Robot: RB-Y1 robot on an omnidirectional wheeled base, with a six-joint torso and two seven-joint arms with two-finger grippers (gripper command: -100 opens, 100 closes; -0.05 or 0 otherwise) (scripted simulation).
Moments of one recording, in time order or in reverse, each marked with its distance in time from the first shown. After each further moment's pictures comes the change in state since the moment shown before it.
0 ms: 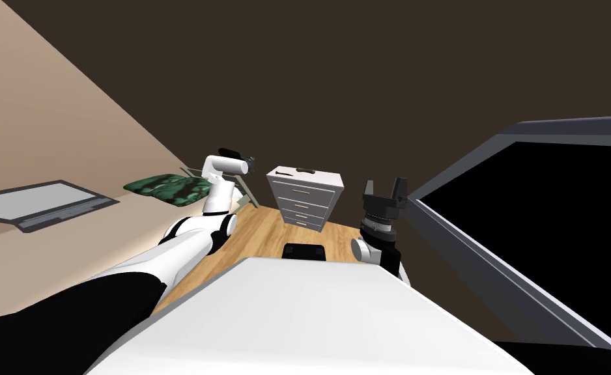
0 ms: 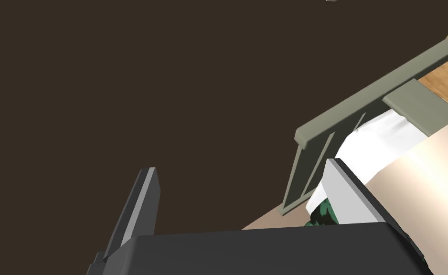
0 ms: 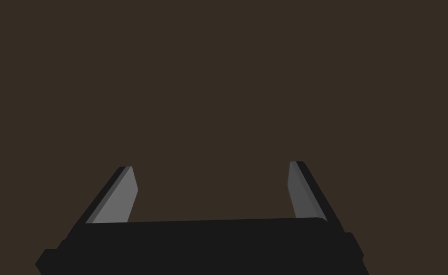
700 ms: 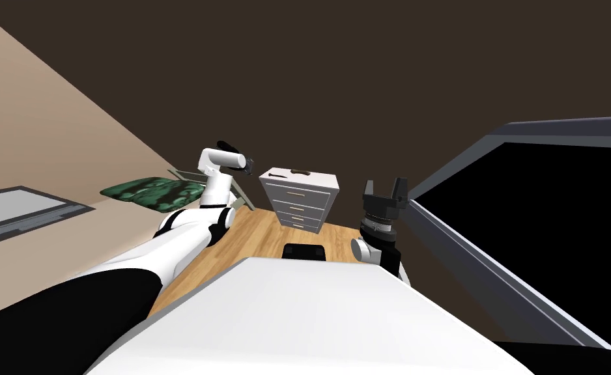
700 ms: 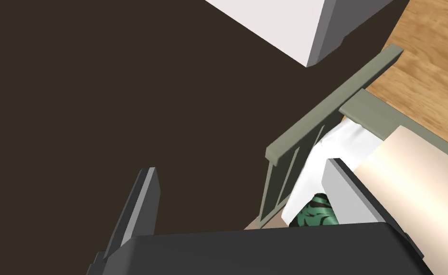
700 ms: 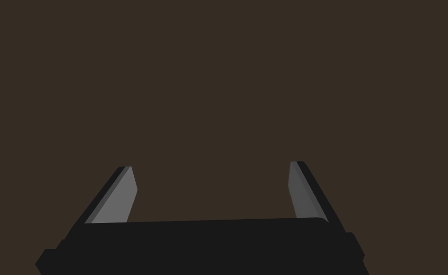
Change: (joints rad) left arm -0.098 0.049 -0.016 0.116 0.040 0.186 -0.039; right arm 0.000 0.000 0.000 0.000 0.000 0.000 0.000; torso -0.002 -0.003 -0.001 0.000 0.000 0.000
